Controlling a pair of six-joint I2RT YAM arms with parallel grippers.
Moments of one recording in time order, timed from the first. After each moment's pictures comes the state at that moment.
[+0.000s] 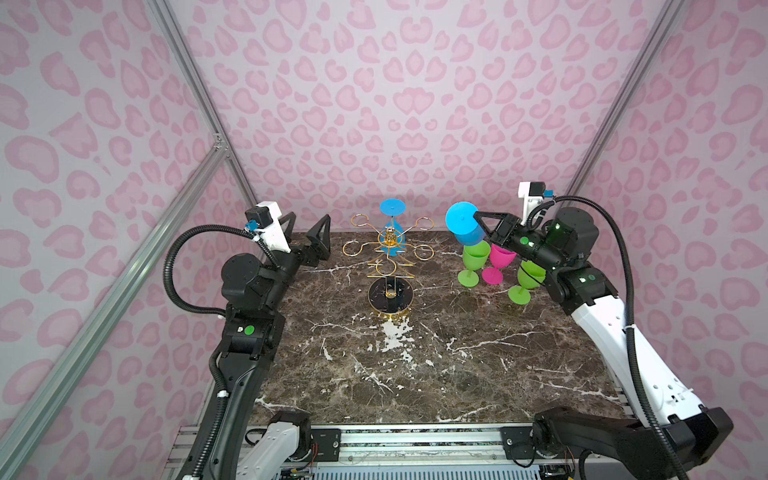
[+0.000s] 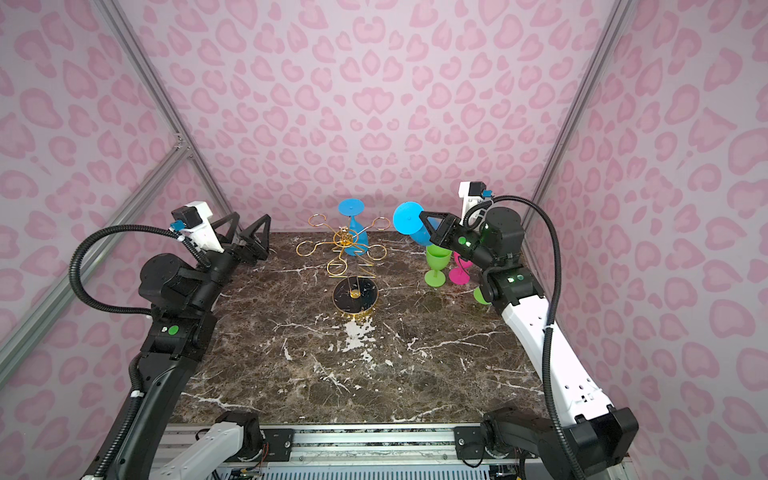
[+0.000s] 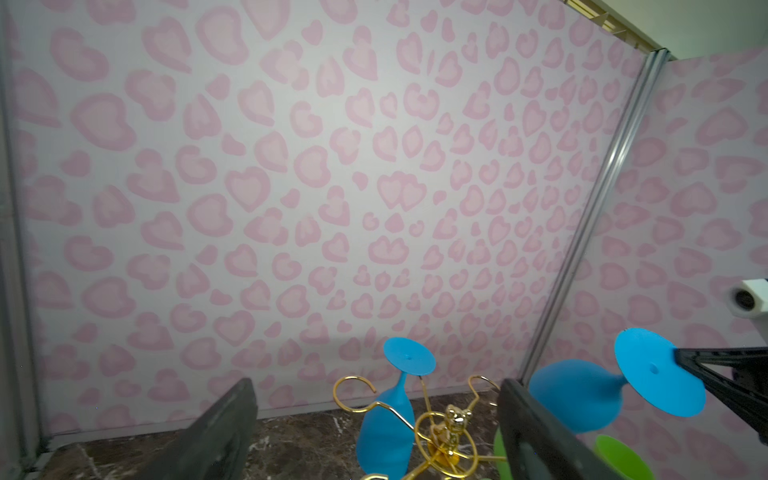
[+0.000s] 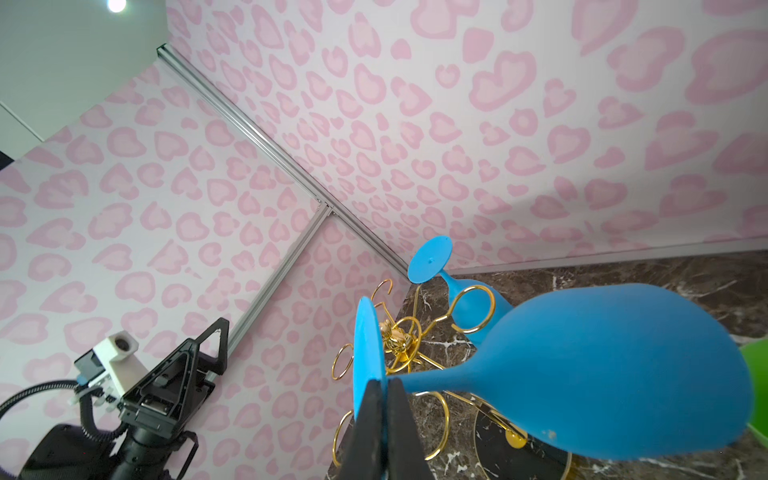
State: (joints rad) left arm -0.11 0.97 1.12 0.05 0.30 -0.32; right arm 0.27 1.22 1.36 -0.16 -0.48 0.73
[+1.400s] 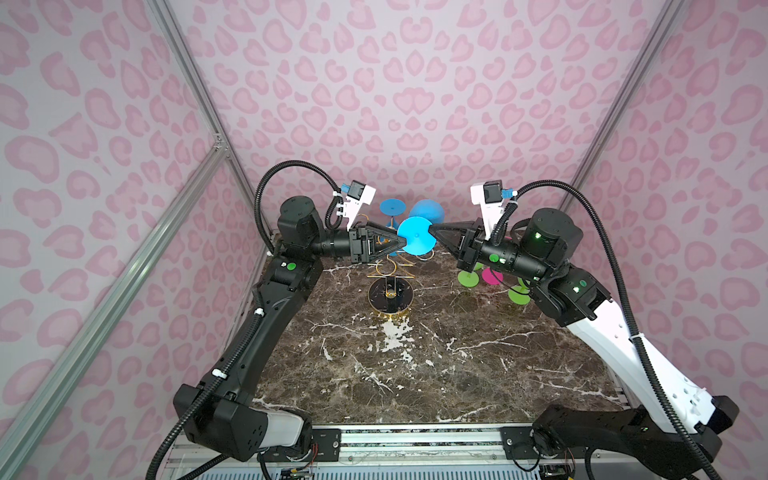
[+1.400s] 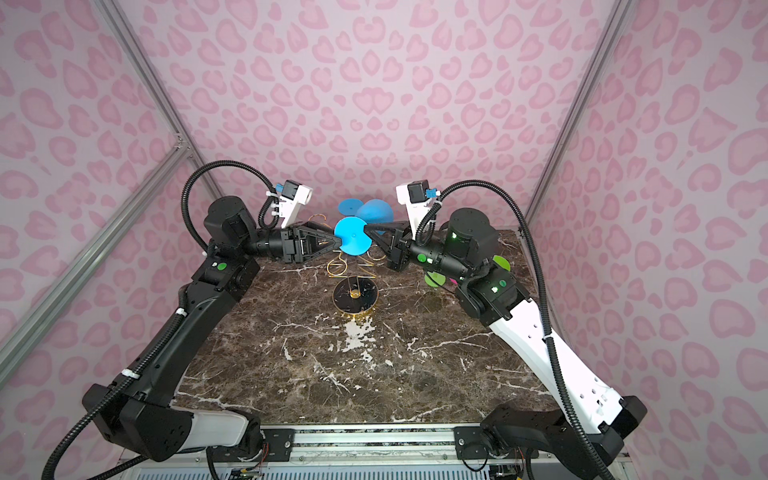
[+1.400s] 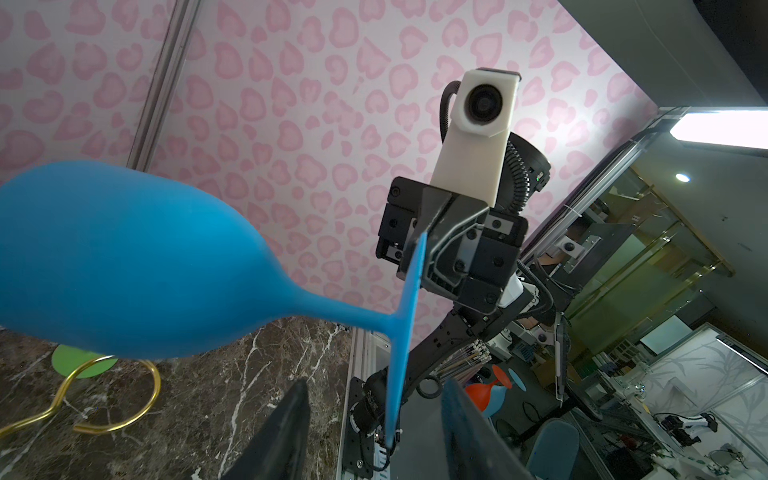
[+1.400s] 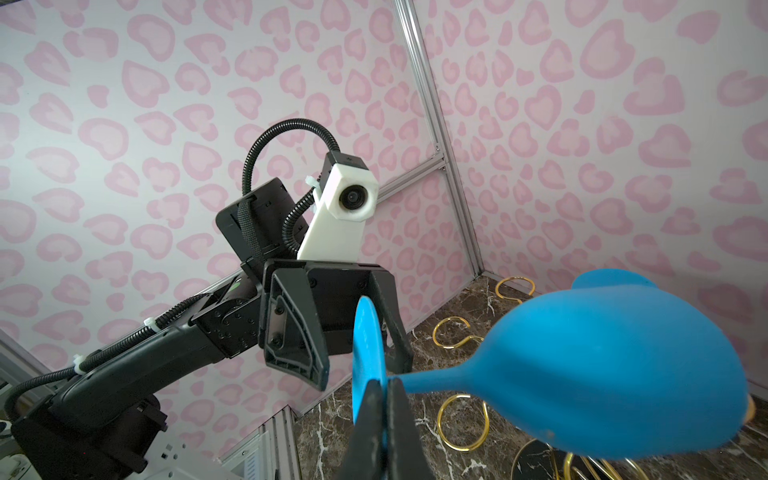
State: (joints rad) left arm -0.32 1.38 1.46 0.02 1.25 -0.70; right arm 0.65 1.27 1.53 -0.23 -0.45 0.41
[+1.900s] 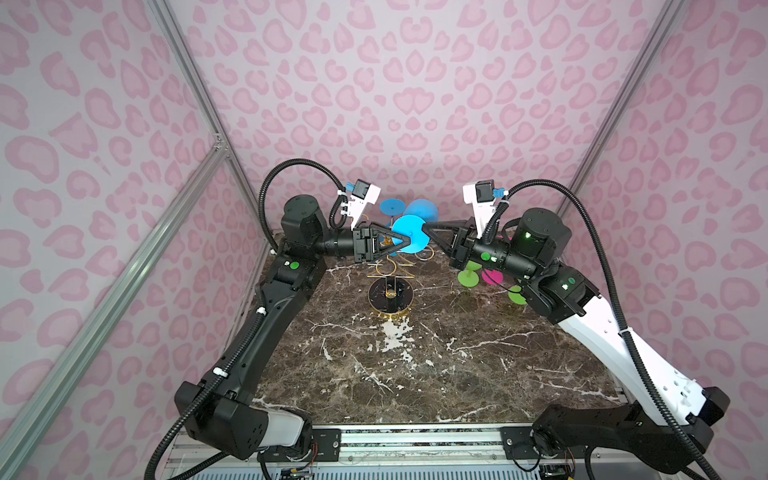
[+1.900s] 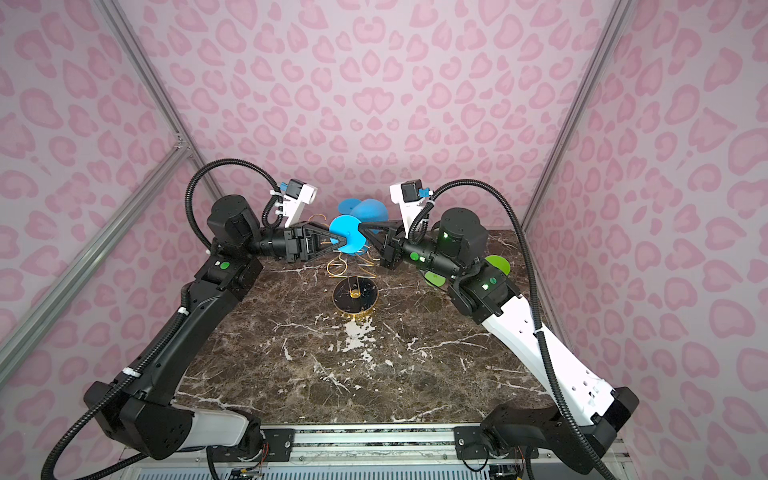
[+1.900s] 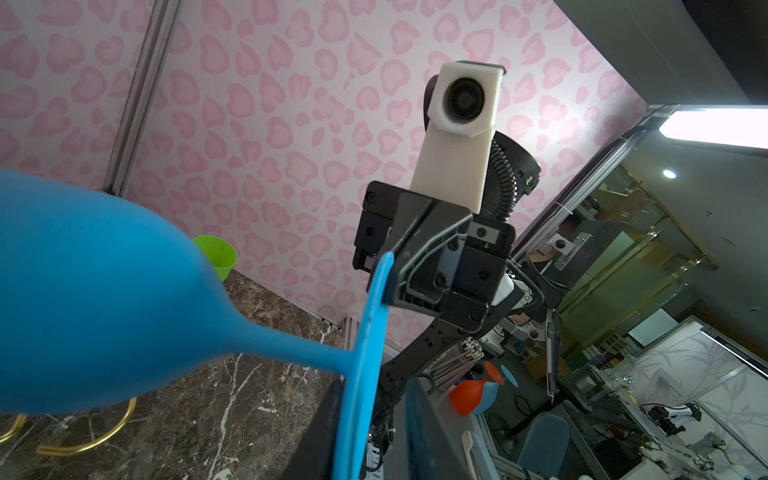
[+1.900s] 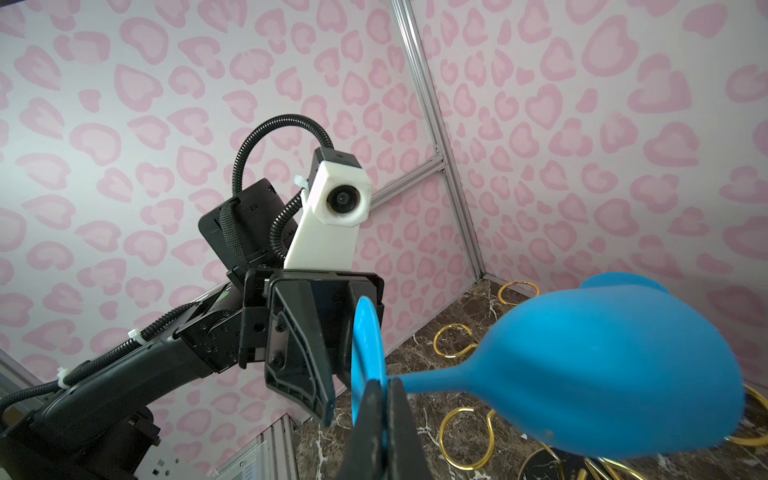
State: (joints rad) left arm -0.35 1.39 1.48 0.02 1.24 -0.73; right arm 0.67 1.30 1.53 -0.17 -0.43 0.43
